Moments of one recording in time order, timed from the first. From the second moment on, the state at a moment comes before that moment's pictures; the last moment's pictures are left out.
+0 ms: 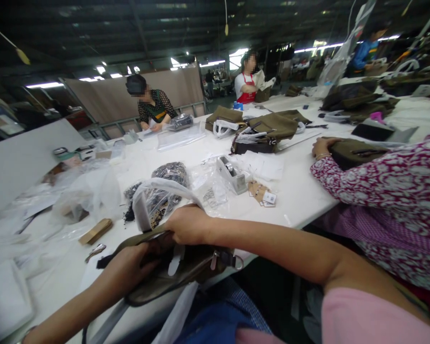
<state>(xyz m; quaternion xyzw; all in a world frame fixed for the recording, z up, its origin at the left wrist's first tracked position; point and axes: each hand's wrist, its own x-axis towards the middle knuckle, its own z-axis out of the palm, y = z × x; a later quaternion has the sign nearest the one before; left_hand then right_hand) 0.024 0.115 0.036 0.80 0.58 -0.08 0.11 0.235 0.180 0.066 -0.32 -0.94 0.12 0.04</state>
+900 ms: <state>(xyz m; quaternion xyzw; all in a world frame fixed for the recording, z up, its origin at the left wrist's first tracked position) 0.019 0.133 0.028 0.92 0.33 -0.20 -0.03 0.248 0.217 0.058 -0.30 -0.94 0.15 -0.04</state>
